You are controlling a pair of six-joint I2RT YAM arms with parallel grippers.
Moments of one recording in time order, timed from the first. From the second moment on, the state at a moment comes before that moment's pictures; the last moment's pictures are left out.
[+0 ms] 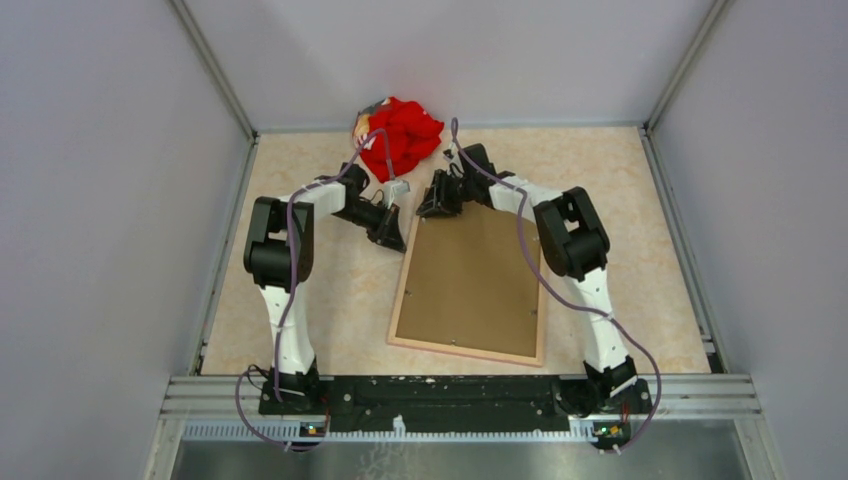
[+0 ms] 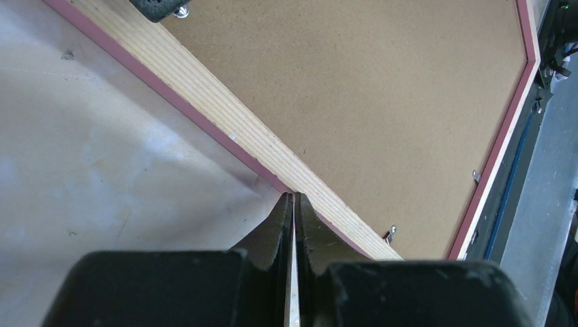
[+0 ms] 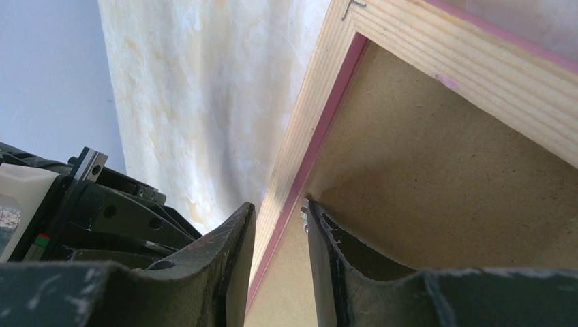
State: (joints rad) left arm -0.19 2.09 1.41 -0.69 0.94 0.49; right arm 0.50 2.34 1.72 -0.13 -0.60 0.67
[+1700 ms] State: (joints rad) left arm -0.22 1.90 1.24 -0.79 0.75 0.65; right arm 0.23 1.64 1.22 -0.29 -0.09 0.67
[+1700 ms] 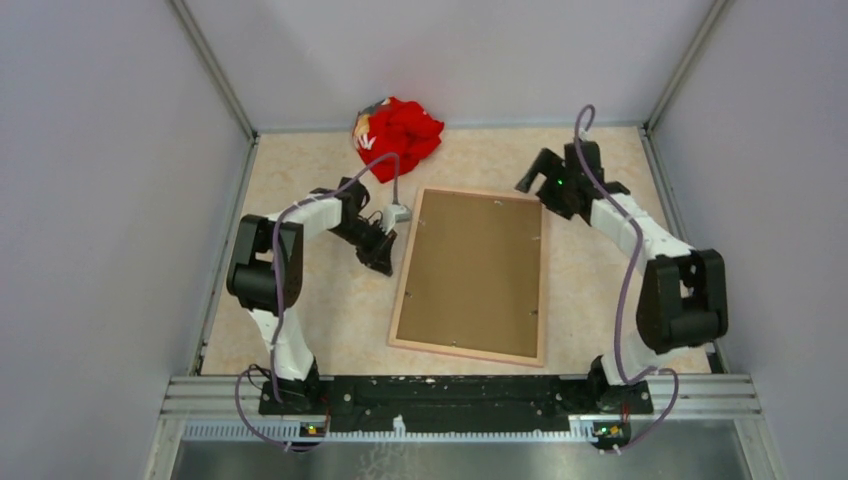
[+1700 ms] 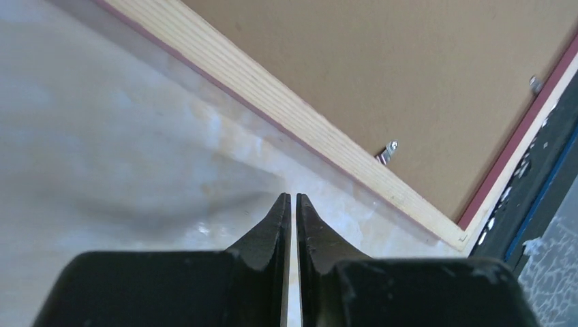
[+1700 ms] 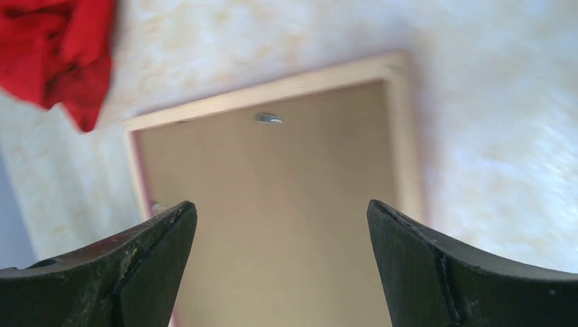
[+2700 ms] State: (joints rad) left arm -0.74 1.82 1.09 -0.90 0.52 0.62; right arm 0.37 2.05 1.43 -0.16 -0.09 0.65
